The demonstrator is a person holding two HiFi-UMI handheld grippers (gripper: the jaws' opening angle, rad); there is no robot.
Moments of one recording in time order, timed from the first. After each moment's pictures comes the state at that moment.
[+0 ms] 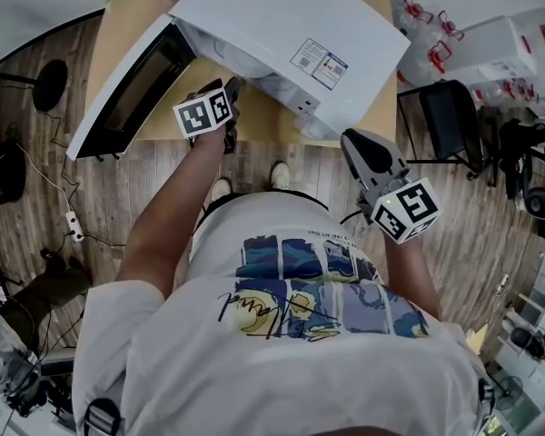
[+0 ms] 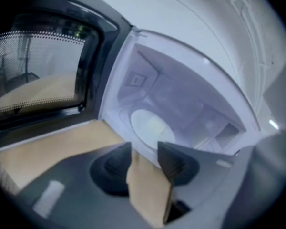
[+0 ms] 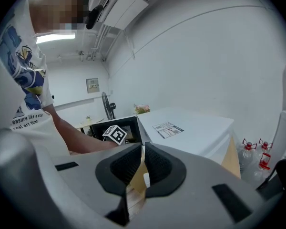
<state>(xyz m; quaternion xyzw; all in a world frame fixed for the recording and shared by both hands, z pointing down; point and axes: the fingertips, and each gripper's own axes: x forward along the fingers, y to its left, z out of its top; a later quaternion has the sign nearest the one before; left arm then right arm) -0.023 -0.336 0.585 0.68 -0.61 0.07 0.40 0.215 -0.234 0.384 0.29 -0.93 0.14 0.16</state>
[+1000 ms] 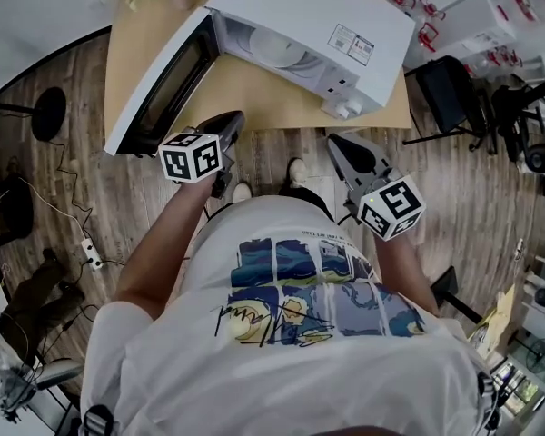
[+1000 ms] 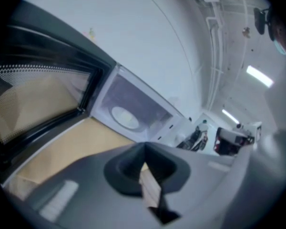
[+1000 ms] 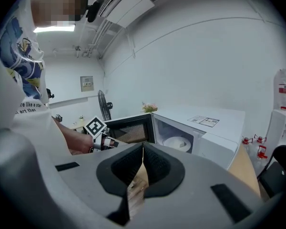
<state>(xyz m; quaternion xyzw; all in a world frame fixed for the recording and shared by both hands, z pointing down) -0.053 -0.201 0.514 0.83 -0.41 0.05 0.38 0.103 -0.143 0.397 0.34 -0.92 0.13 0.16</state>
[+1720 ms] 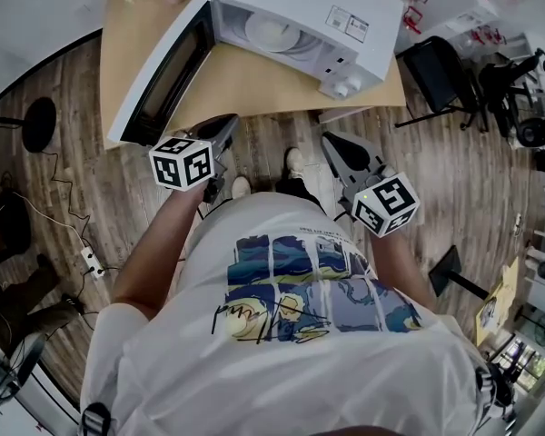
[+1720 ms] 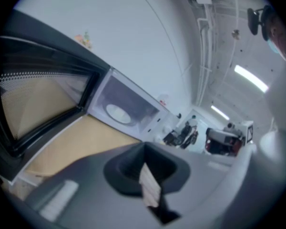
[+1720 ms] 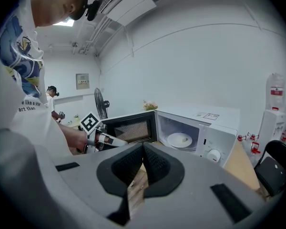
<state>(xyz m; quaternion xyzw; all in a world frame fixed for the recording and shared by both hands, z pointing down) -0.070 -0.150 0.502 0.86 -0.35 0.06 0.36 0.077 -0.094 0.403 0.38 -0.90 0.13 0.16</state>
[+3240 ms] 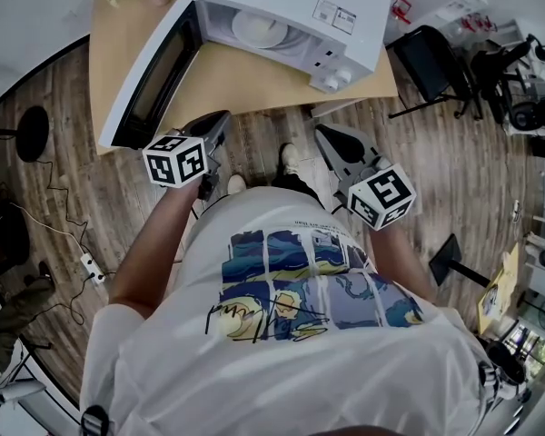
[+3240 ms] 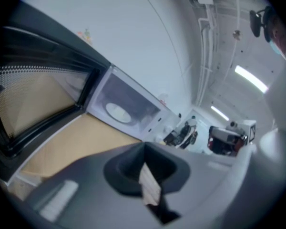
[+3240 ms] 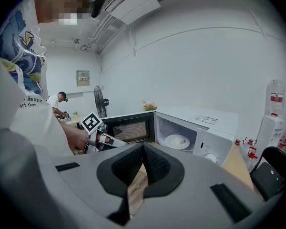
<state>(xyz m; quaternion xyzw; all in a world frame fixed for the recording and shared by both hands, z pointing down) -0.067 -0.155 0.509 0.86 -0.35 0.06 0.37 0.079 -0.096 0.399 0.38 -0.90 0.11 0.17</state>
